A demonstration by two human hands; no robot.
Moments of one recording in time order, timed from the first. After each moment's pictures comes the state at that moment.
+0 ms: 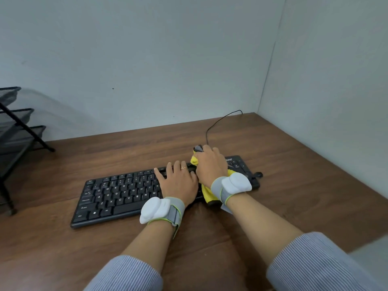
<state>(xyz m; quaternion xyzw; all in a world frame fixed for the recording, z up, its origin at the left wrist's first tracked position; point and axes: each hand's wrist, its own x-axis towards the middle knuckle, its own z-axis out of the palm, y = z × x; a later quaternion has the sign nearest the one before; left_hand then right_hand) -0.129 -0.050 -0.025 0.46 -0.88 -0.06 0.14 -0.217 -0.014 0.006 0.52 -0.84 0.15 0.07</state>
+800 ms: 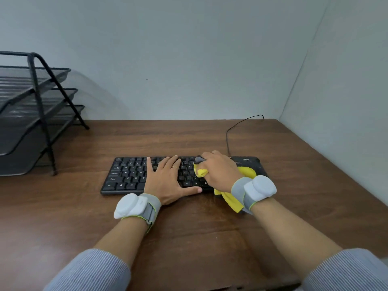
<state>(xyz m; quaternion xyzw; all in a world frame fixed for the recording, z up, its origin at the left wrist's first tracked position) -0.039 -0.071 -0.031 0.41 -0.90 -0.01 0.12 -0.187 0.013 0.026 0.70 -0.71 0.03 0.06</state>
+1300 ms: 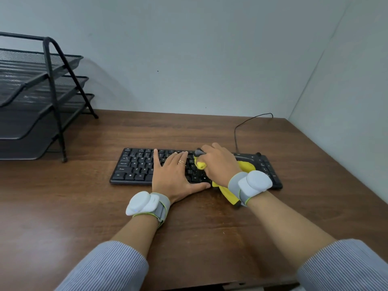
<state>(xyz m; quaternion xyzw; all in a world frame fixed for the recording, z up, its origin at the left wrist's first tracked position) -0.034 -0.057 -0.035 0.43 -0.88 0.02 0.20 -0.166 0.001 0.026 0.72 -0.69 0.02 0.12</state>
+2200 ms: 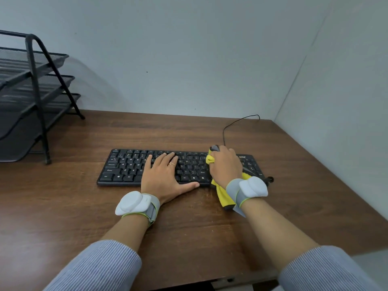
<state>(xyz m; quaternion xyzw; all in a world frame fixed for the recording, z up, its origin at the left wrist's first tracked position) -0.035 -0.063 -0.044 0.43 -0.88 0.02 0.19 -0.193 0.011 0.006 0.54 -0.83 0.12 0.11</state>
